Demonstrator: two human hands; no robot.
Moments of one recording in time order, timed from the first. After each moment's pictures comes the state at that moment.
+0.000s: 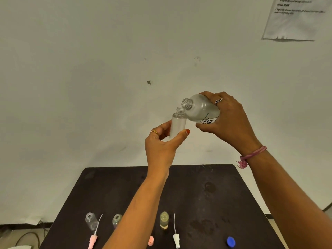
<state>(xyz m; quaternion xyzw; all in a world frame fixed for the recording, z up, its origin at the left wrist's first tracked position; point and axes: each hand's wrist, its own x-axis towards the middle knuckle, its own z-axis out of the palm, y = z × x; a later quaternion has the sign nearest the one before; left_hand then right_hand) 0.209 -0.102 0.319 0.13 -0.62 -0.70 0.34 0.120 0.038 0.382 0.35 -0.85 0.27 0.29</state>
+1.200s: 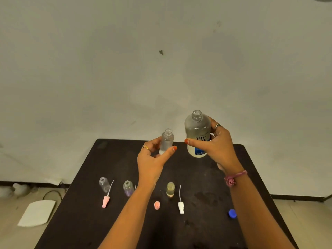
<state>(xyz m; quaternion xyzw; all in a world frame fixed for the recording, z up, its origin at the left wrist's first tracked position) 0.258 -0.126 0.205 0.20 -0.65 -0.66 0.32 0.155 0.020 0.252 0.24 -0.75 0.61 -0.02</state>
